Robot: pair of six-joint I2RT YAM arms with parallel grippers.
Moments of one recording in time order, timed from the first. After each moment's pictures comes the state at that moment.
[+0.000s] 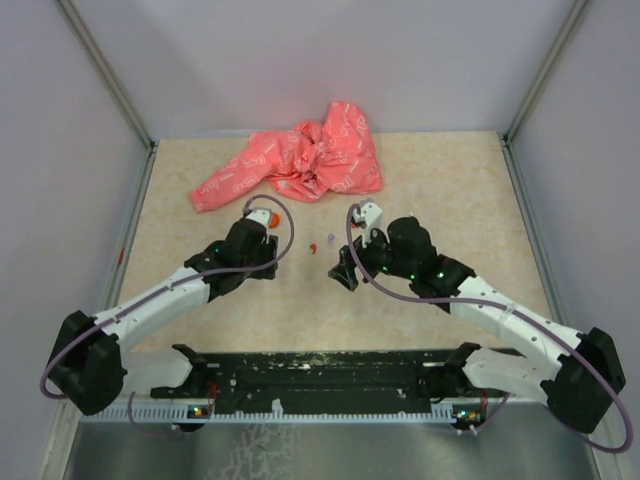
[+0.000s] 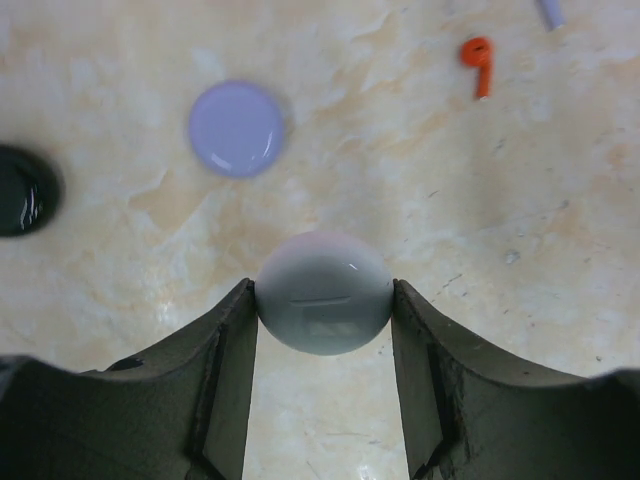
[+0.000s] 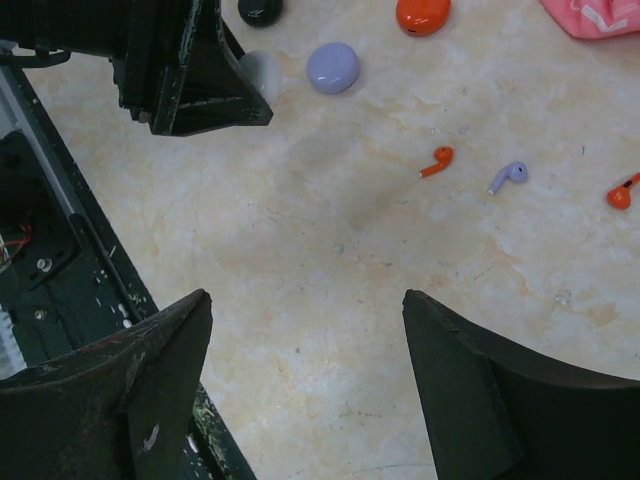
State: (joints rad) left arm -0.64 1.22 0.72 -0.35 -0.27 -0.38; right arm 0.75 1.03 0.73 -0.12 -0.27 0.12
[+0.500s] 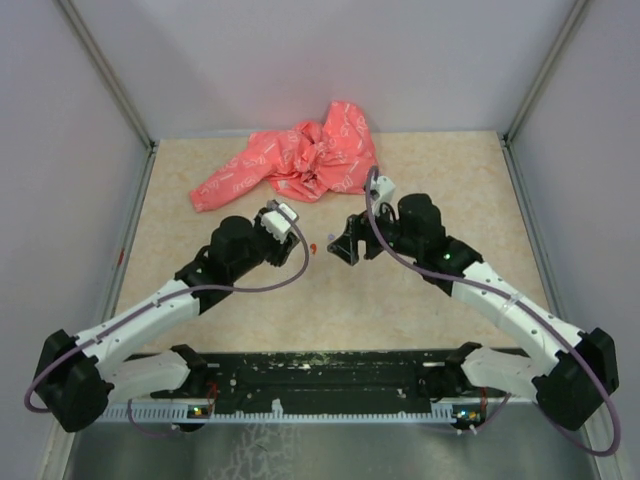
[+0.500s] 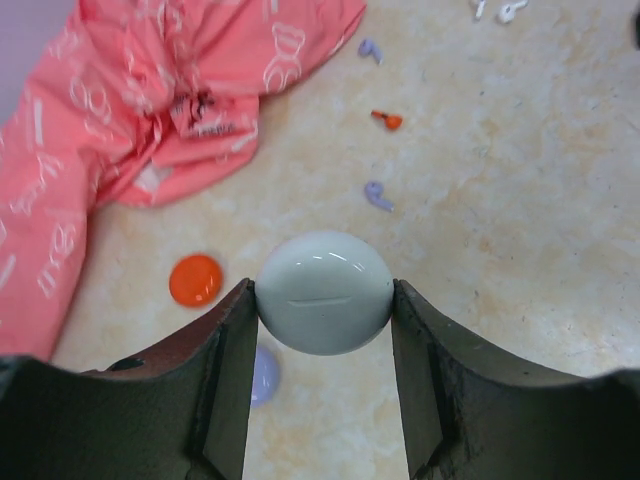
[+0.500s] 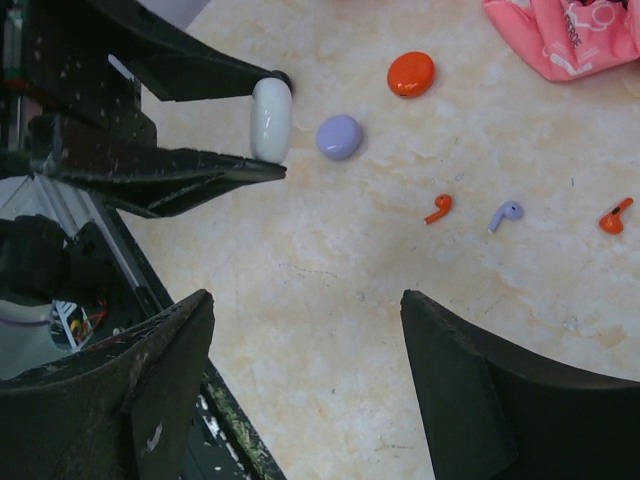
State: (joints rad) left arm -0.72 1.10 0.73 0.01 -0.07 0.18; right arm 0.64 1.08 0.86 -0.15 -0.35 0.27
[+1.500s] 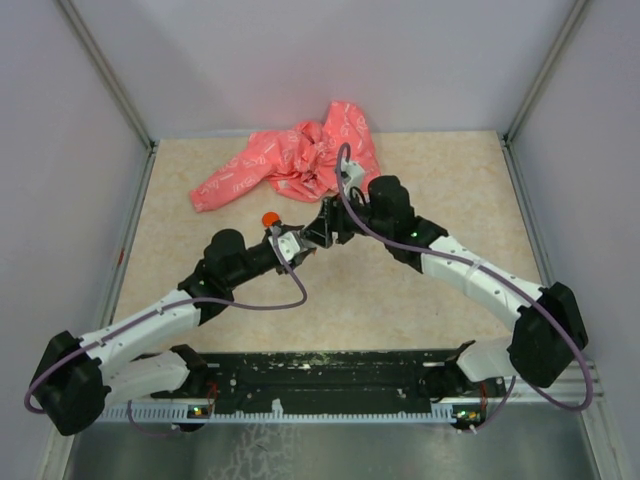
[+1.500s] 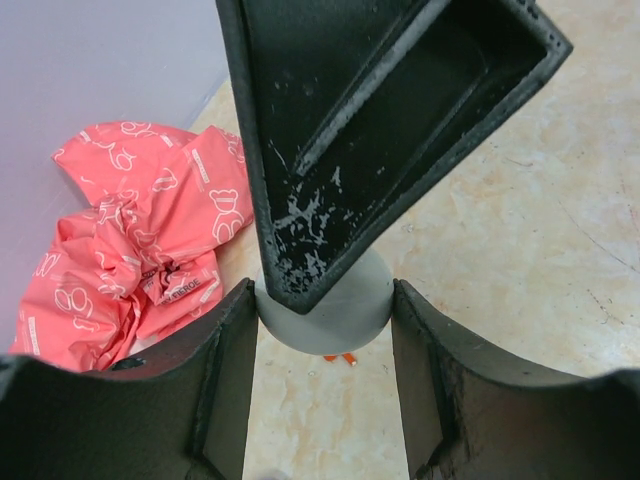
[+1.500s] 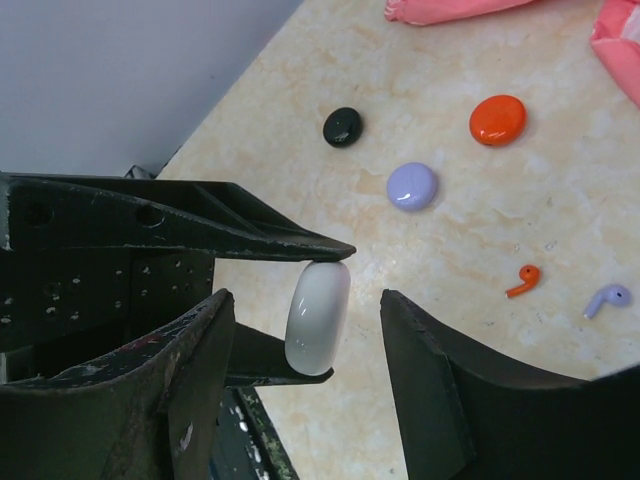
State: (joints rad) left arm -0.74 1.05 0.57 0.39 0.27 0.45; right arm 0.69 1.33 1.03 0.01 -0.43 0.41
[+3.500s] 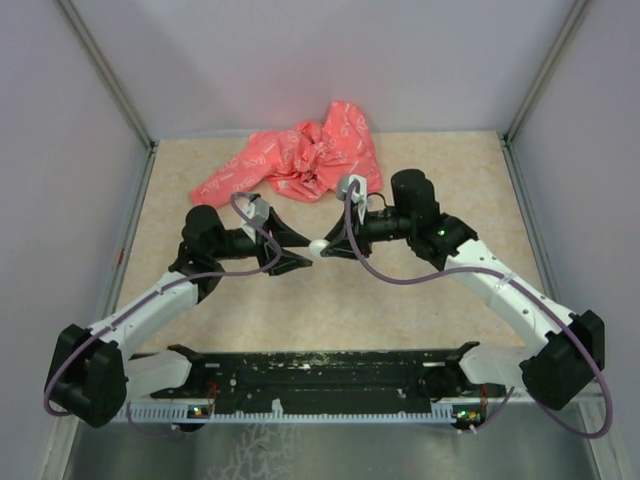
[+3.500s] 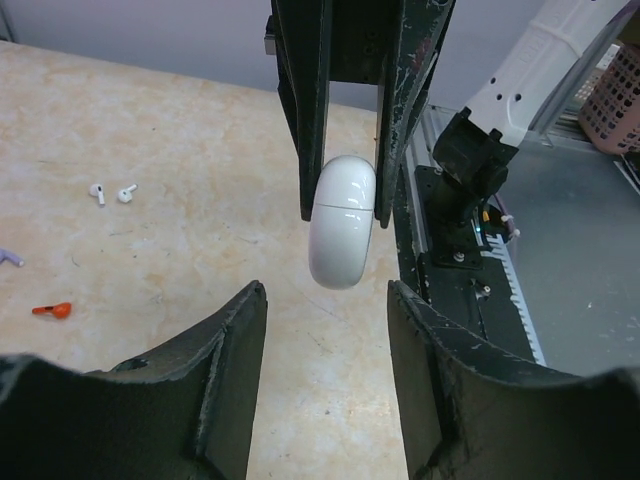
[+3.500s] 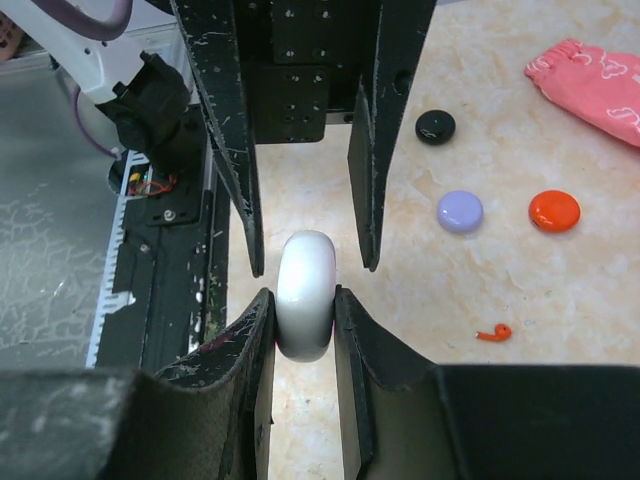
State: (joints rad) left arm -0.47 1.14 0.64 0.57 1.06 -0.20; right arm 0.61 1.21 1.08 -0.25 -0.89 -0.19
